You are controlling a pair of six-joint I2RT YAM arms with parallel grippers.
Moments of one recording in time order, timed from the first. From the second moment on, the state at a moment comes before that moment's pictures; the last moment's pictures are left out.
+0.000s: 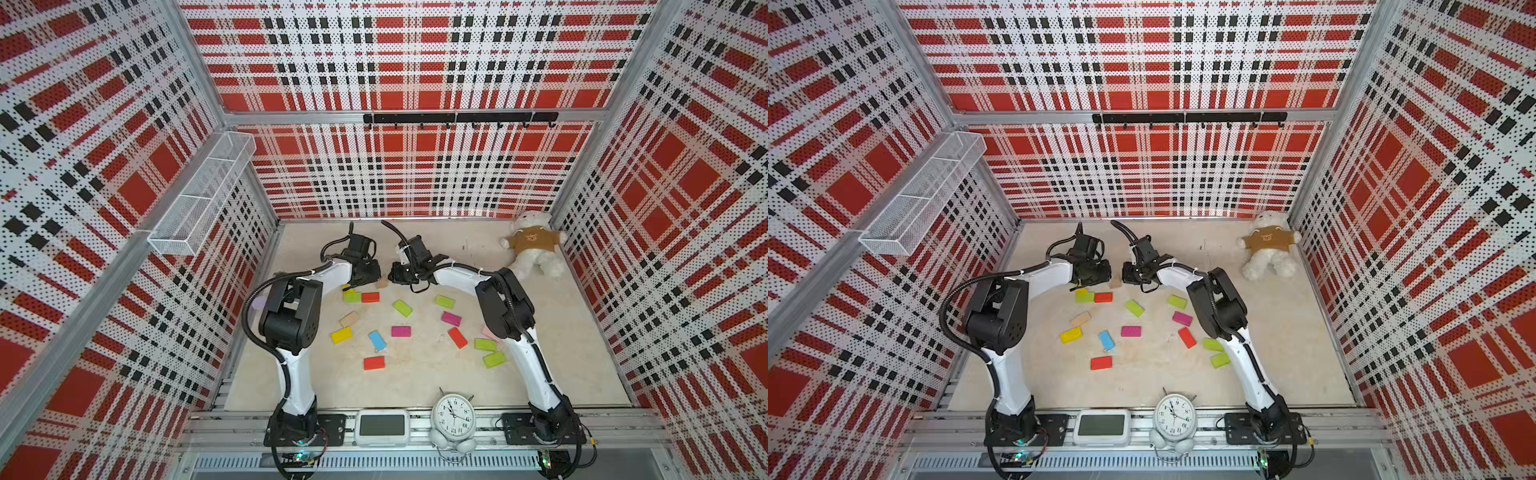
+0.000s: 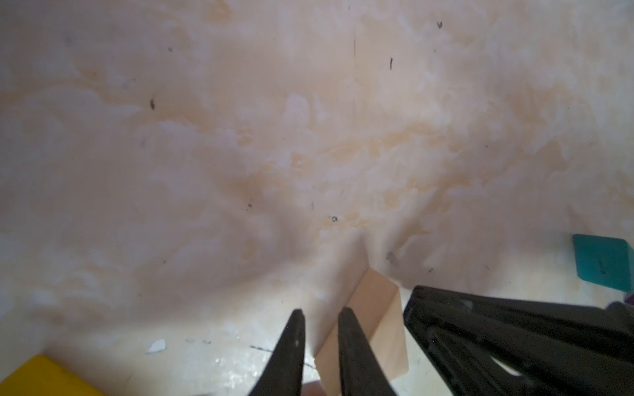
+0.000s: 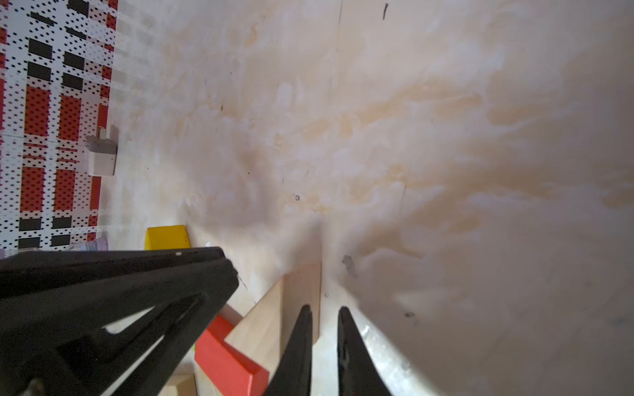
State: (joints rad) left arm -0.29 1.98 1.32 -0.34 0.11 -0.46; right arm 0.64 2.37 1.81 -0.27 -0.29 0.60
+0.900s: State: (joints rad) left arm -0.29 1.99 1.32 -0.35 0.13 -0.44; right arm 0.67 2.38 1.83 -0.27 -0.30 0.62
